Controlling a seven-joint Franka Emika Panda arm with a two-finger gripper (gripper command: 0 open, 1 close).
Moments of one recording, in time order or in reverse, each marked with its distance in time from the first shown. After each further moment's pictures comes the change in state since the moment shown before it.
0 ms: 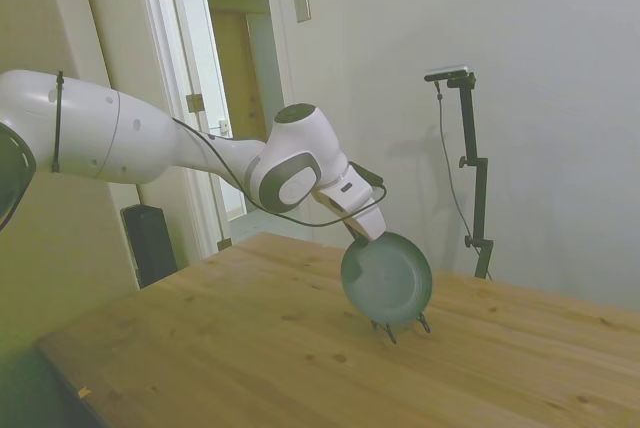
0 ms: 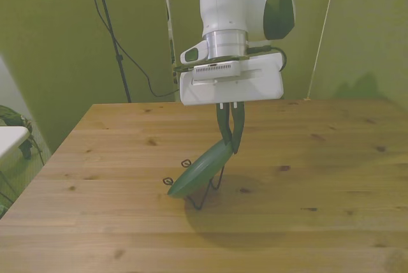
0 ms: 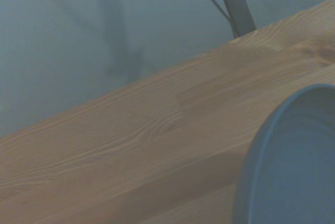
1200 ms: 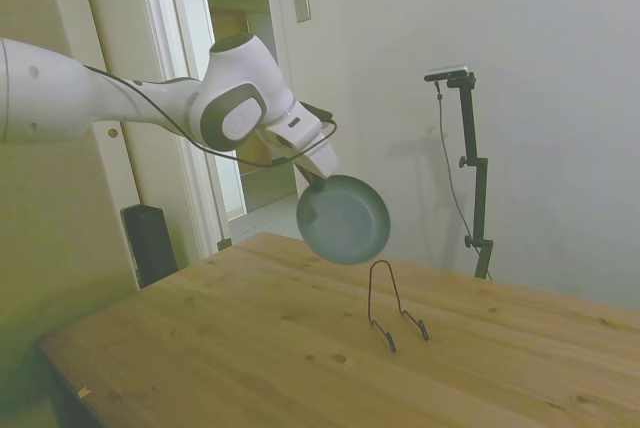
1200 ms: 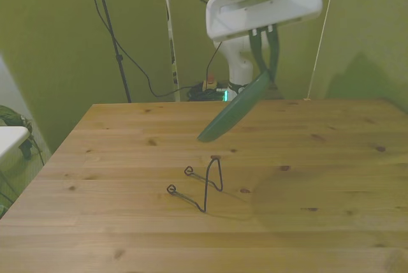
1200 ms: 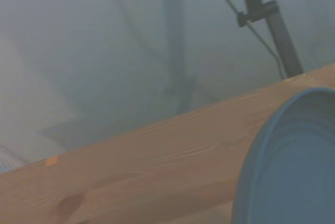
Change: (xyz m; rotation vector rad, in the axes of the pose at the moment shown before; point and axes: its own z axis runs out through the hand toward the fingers) arm -0.069 -0.047 -0.134 0.089 -0.048 -0.099
